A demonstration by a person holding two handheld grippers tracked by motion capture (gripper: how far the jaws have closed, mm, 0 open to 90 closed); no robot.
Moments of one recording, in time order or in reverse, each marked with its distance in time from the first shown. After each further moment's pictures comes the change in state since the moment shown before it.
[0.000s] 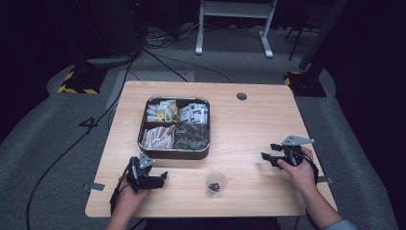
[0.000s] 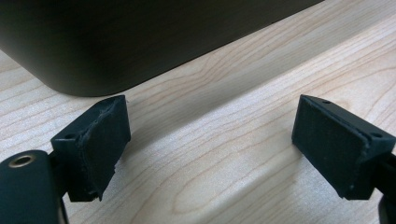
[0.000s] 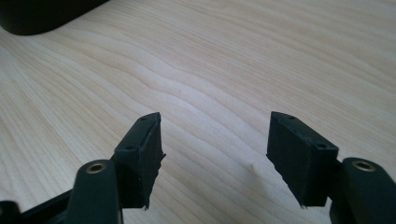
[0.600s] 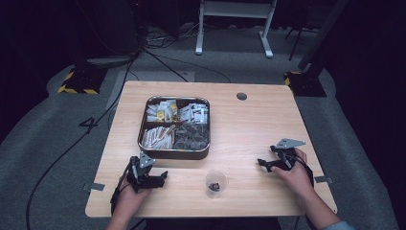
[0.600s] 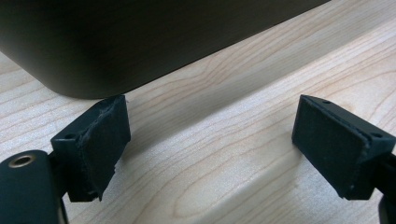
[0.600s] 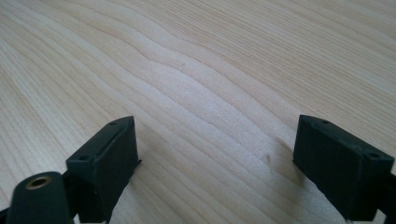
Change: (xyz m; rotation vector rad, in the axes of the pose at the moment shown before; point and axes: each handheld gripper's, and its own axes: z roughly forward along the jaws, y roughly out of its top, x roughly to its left) left arm 0.000 0.001 0.001 -0.004 0.003 -0.003; right arm 0.005 -0.008 0.018 0.068 -0.005 -0.061
